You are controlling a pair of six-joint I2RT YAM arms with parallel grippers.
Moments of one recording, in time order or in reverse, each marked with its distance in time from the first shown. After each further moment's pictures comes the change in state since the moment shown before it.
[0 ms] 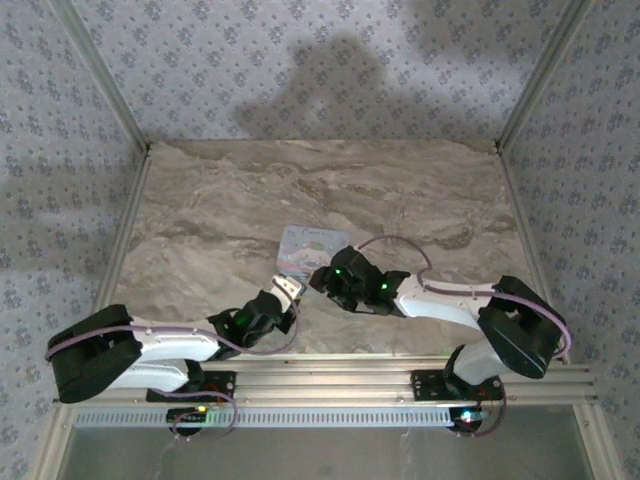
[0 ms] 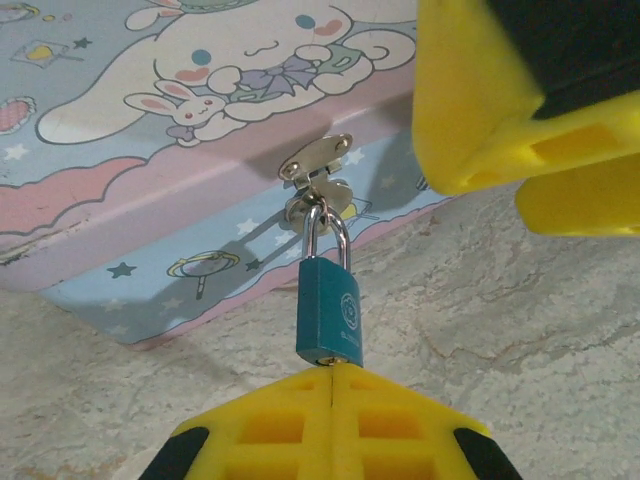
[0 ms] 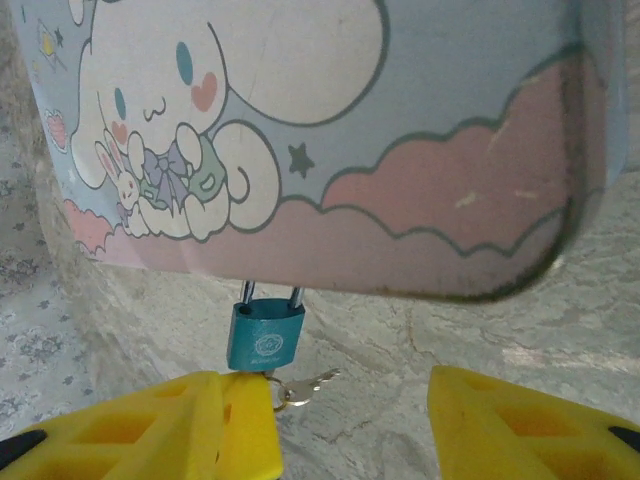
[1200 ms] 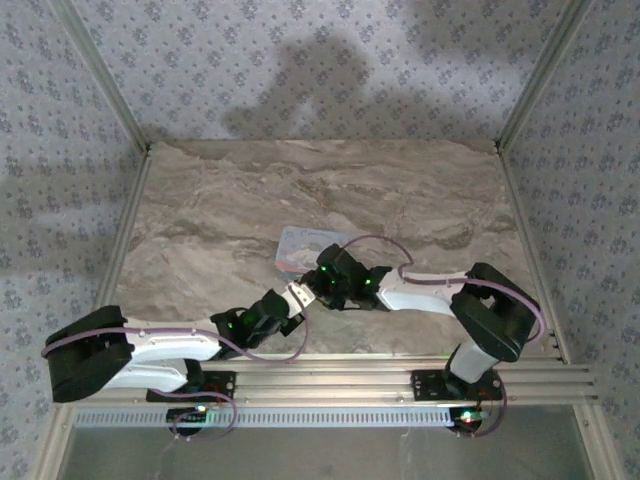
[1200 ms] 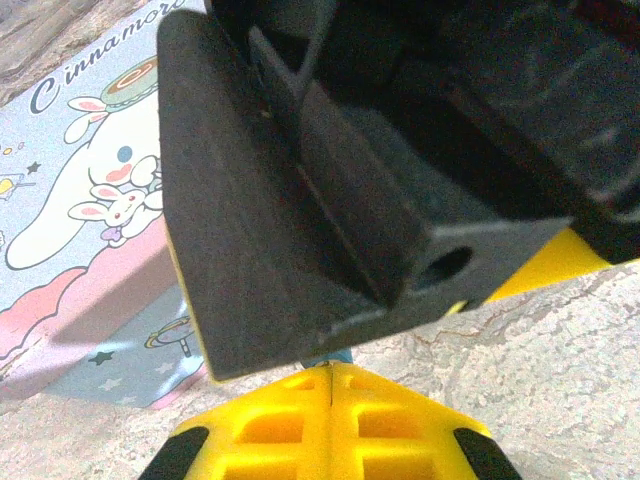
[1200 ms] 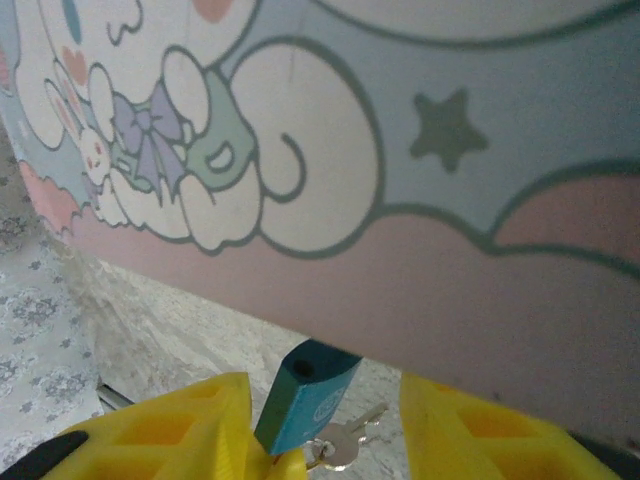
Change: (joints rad) left arm -0.067 -0.016 0.071 -0.119 -0.042 0.240; right arm 0.016 0.143 0.082 0.042 -0.097 -0.007
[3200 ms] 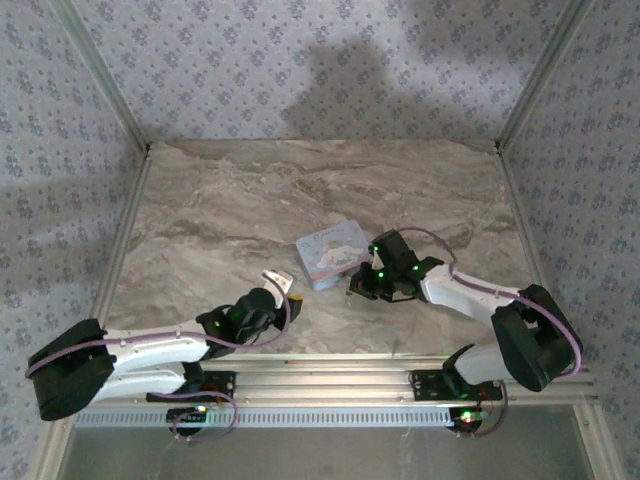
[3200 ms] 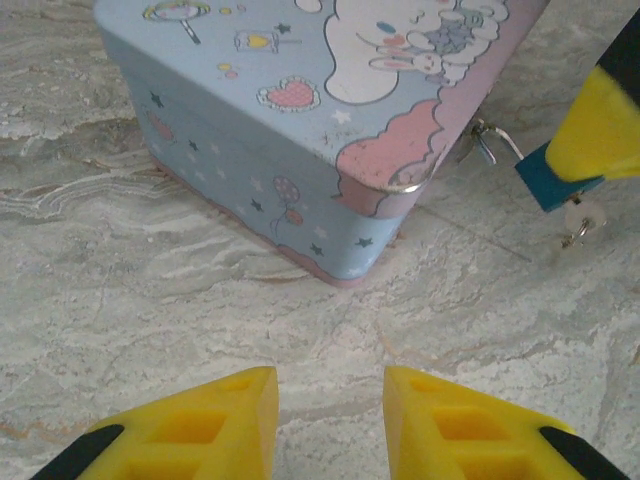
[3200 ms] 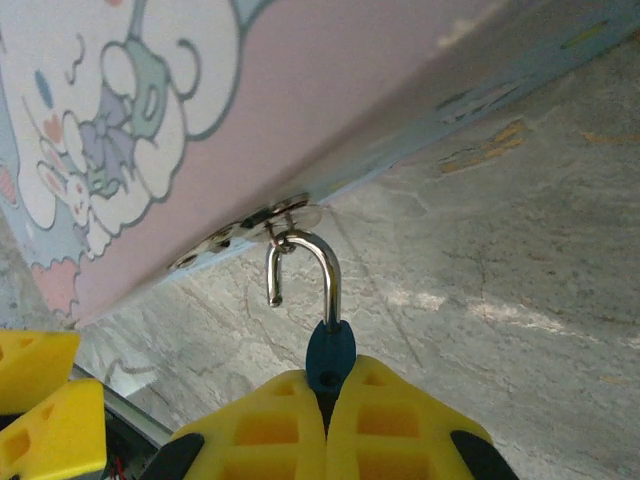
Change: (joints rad) left arm 0.100 -0.123 -0.045 -0.032 0.144 -0.415; right arm -0.343 -0.239 -0.156 -0.240 -0.246 -0.420
